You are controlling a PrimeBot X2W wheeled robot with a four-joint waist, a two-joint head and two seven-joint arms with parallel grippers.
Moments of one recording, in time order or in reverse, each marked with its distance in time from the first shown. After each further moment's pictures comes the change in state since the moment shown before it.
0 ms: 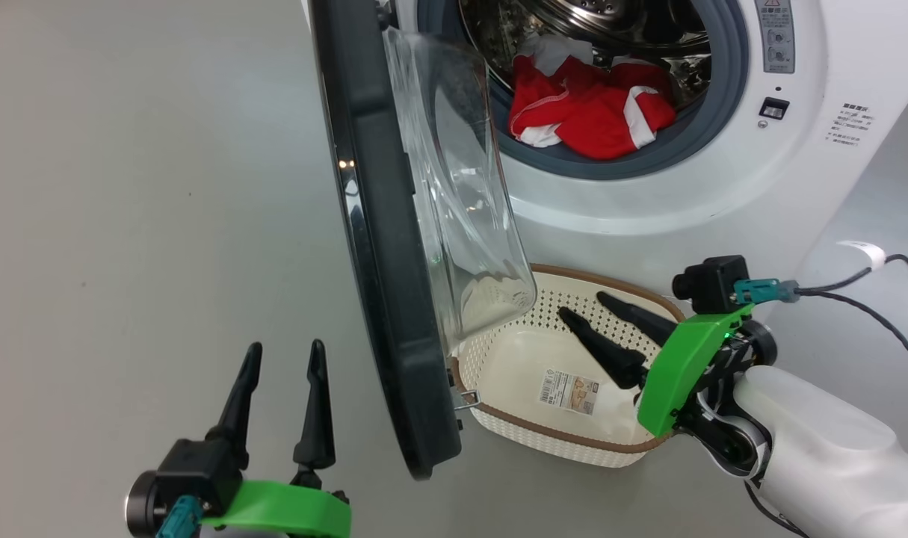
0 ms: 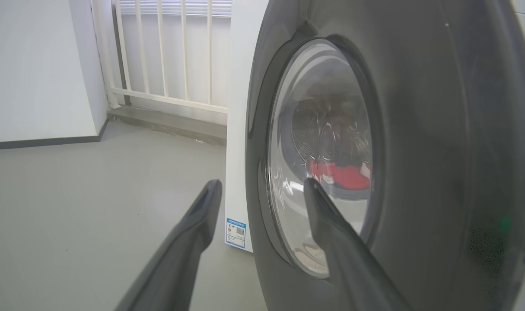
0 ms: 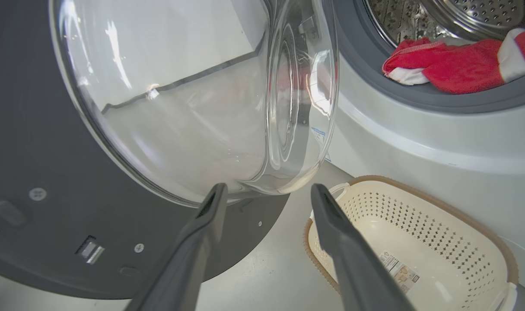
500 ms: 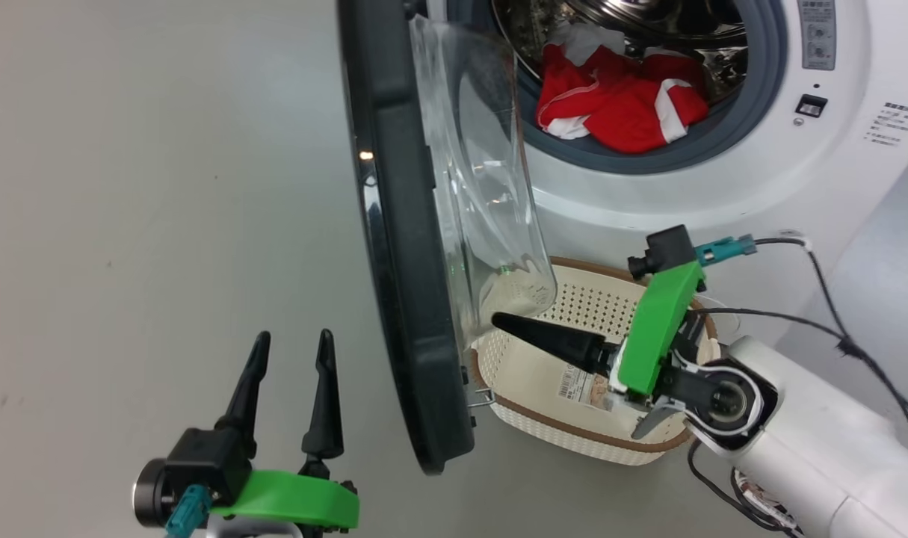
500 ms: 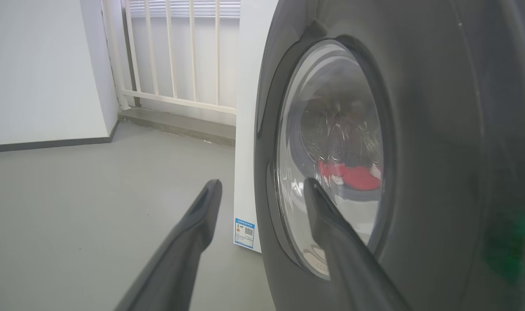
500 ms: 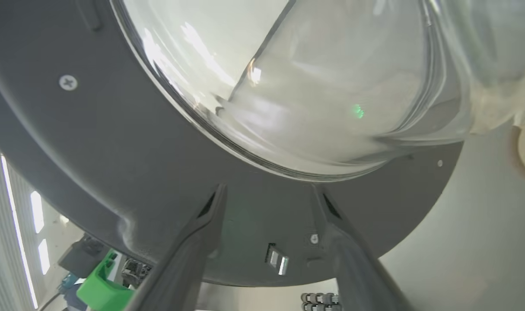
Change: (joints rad) left arm -0.031 -0.001 -0.026 0.006 0.001 0.014 0.000; right arm 0.002 0.056 -0.145 -0.155 0.640 0.000 0.495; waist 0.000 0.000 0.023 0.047
